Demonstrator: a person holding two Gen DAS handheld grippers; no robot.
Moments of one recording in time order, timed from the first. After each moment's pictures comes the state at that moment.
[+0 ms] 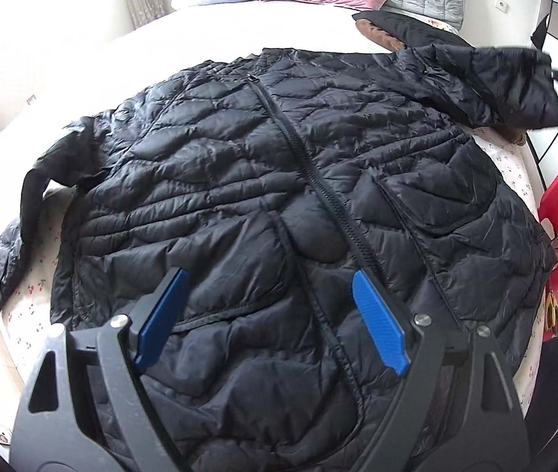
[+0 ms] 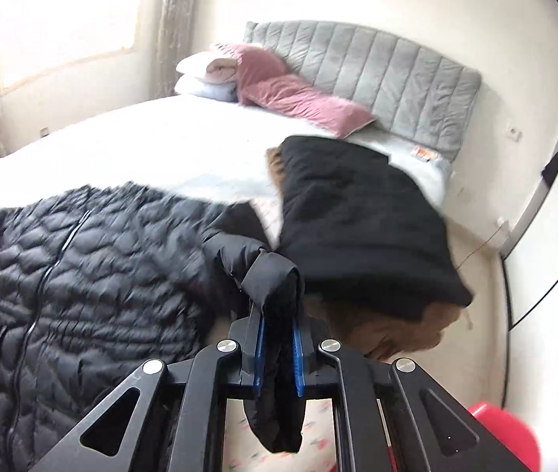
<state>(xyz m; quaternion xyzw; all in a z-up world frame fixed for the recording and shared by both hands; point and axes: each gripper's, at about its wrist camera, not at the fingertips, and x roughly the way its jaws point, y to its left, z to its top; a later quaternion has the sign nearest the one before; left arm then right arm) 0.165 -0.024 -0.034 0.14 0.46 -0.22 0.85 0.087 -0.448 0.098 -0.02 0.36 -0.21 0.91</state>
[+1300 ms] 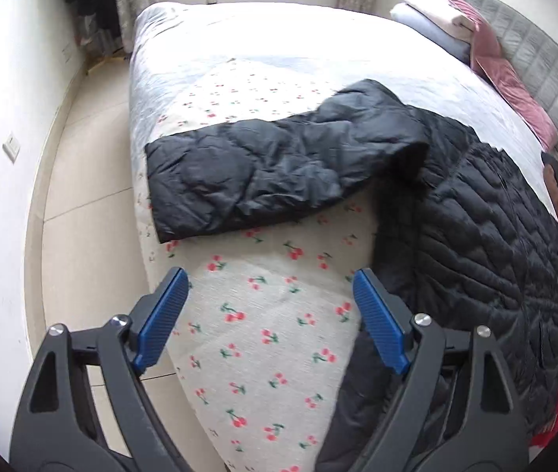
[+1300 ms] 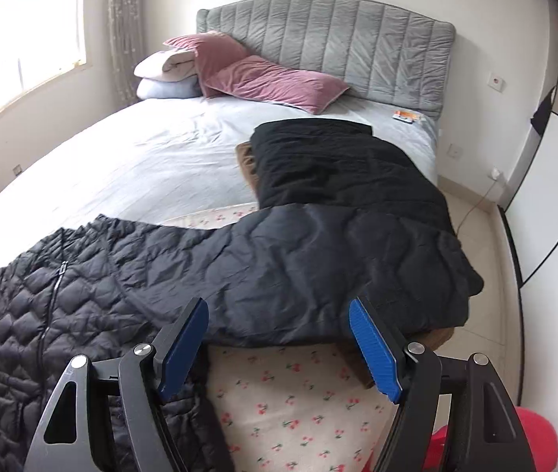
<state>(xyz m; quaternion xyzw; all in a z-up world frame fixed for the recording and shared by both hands) 0.248 0.289 -0.044 -0.09 0.49 0.06 0.87 0.156 -0.478 0.083 0.08 0.40 -0.21 0.89</state>
